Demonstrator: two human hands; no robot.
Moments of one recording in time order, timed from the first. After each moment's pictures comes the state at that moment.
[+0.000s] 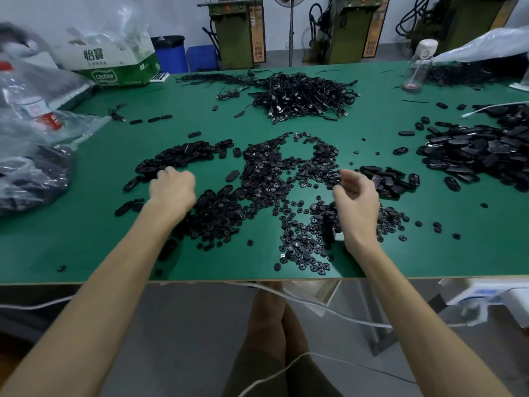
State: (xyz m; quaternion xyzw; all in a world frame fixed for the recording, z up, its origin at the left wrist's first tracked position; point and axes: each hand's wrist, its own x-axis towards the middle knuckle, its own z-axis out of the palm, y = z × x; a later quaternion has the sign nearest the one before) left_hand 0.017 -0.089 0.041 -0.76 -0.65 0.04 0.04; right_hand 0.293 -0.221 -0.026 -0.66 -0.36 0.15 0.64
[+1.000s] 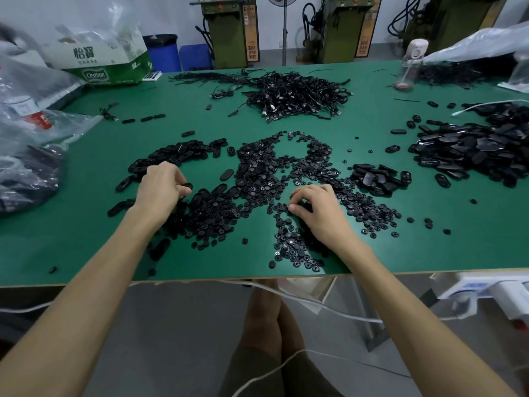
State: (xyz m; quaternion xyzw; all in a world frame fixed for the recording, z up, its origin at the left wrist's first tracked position) left_hand -0.008 -0.064 0.019 -0.76 -0.61 -0.21 -0.11; right_hand 0.285 -0.204 -0.038 -0.68 -0.63 0.11 0.35
